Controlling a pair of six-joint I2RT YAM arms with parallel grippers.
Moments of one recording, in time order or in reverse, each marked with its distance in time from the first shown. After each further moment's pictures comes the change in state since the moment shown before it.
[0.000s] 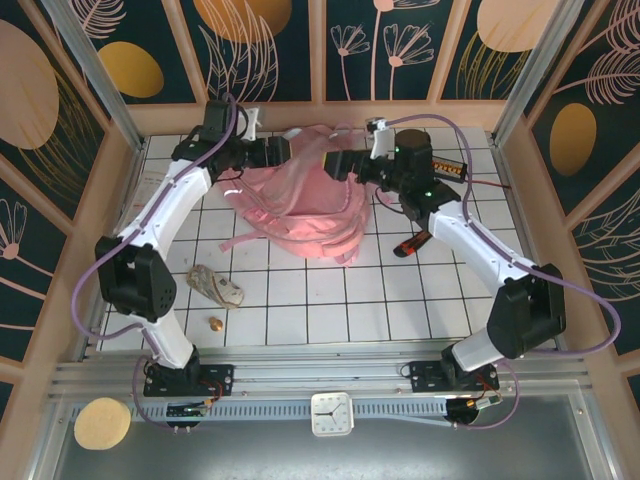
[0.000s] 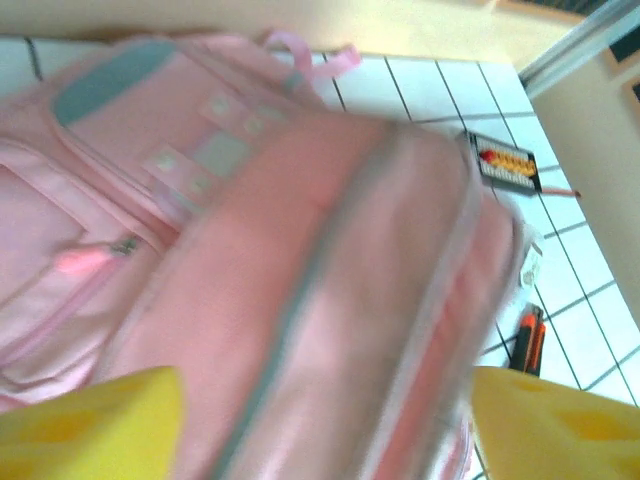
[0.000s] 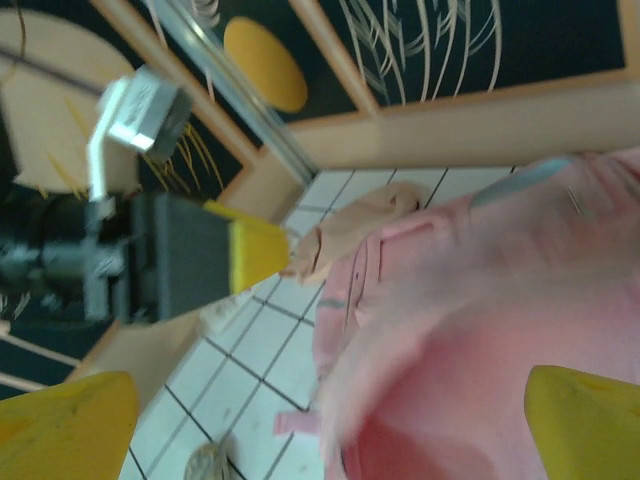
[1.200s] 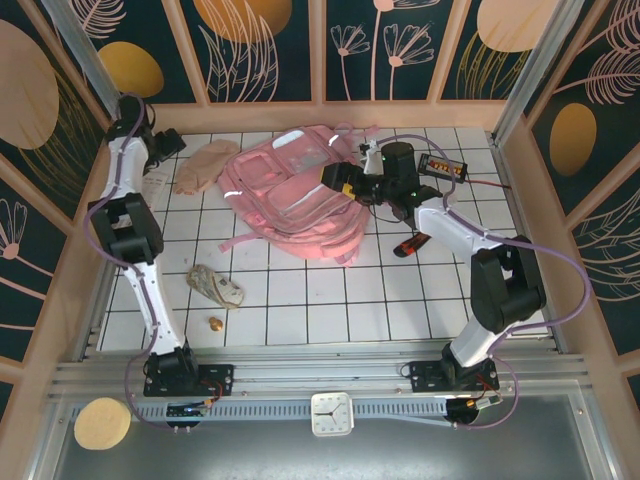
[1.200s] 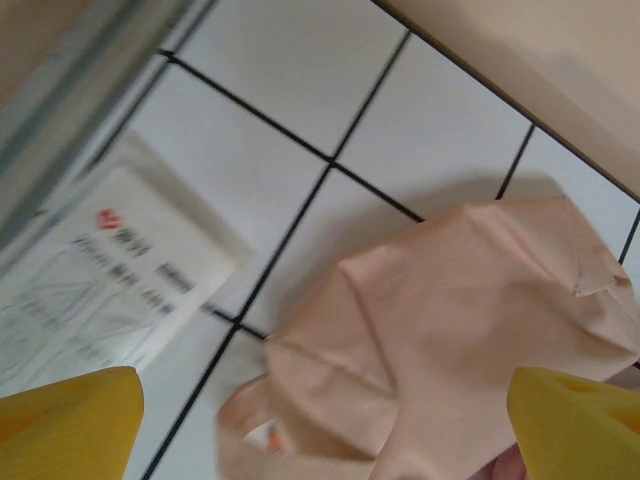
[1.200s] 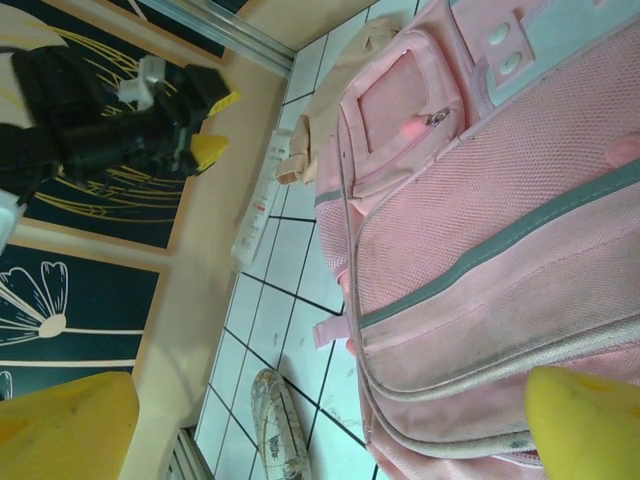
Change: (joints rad) left arm 0.501 0.628 0.557 -0.239 -0.275 -0.089; right arm -0.017 0.160 -0.066 -0.010 -0.170 0.255
